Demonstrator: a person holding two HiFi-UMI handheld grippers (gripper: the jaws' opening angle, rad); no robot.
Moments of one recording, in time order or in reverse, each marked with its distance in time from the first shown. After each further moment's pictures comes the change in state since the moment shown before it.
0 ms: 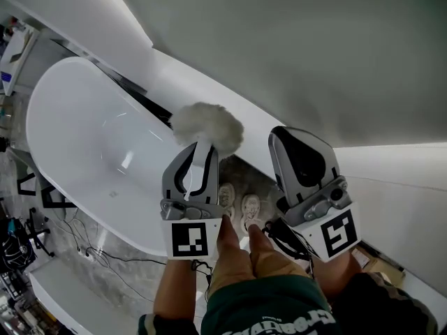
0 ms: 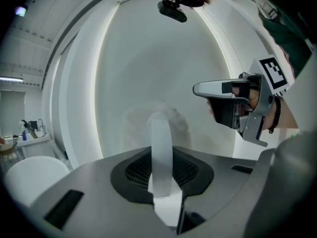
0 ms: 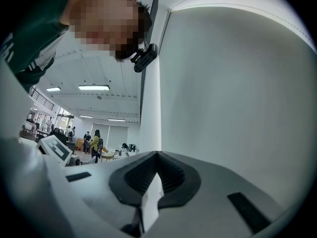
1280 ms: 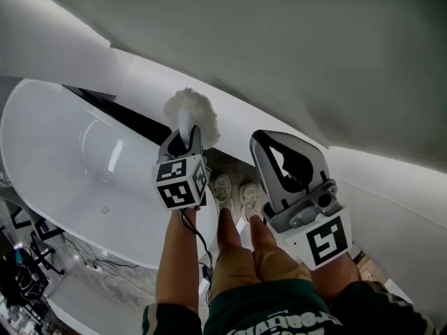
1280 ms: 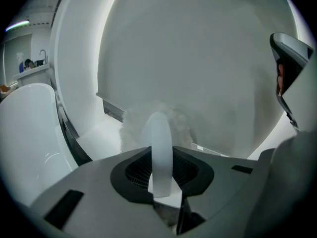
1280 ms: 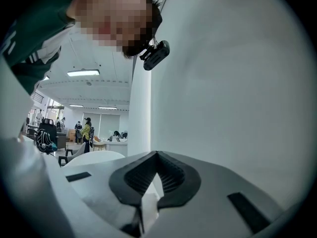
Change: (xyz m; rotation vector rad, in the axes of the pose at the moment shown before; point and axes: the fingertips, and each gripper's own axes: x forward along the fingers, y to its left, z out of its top) left arm 0.144 0.054 -0.226 -0.398 0.498 -0.017; right arm 0.050 -0.010 -0.132 0.028 0.143 -0.097
